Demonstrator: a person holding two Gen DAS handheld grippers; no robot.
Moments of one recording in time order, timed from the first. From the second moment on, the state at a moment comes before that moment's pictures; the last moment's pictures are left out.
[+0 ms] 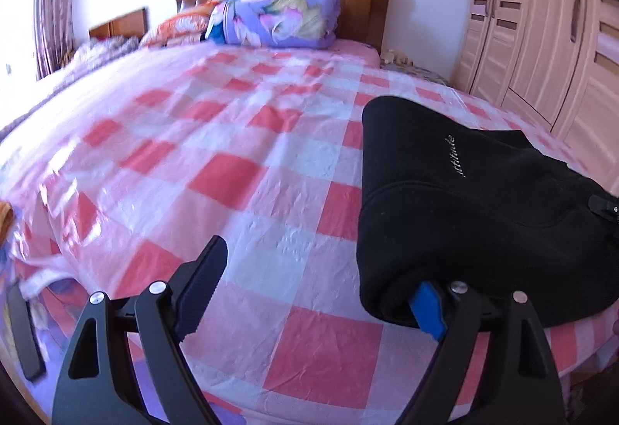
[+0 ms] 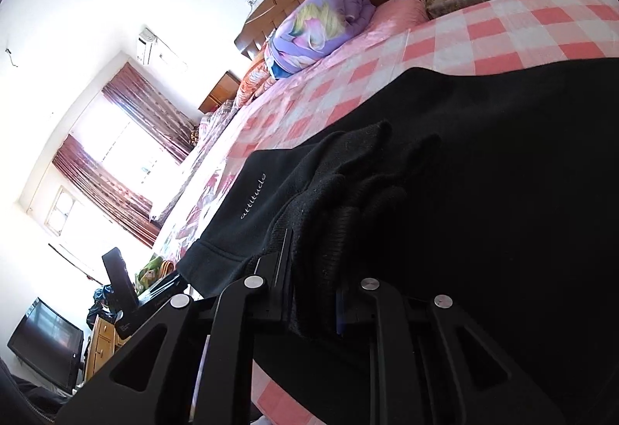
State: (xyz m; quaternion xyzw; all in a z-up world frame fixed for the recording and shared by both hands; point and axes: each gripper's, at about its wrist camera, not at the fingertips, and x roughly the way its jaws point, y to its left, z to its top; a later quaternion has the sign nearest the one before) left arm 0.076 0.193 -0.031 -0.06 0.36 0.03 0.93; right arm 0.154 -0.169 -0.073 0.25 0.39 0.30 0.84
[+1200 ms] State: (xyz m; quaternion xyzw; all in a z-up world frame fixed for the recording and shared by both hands) left arm 0.152 0.070 0.064 0.16 0.33 -0.03 0.93; right arm 0.136 -0.077 -0.031 -0.01 0.35 0.27 0.90
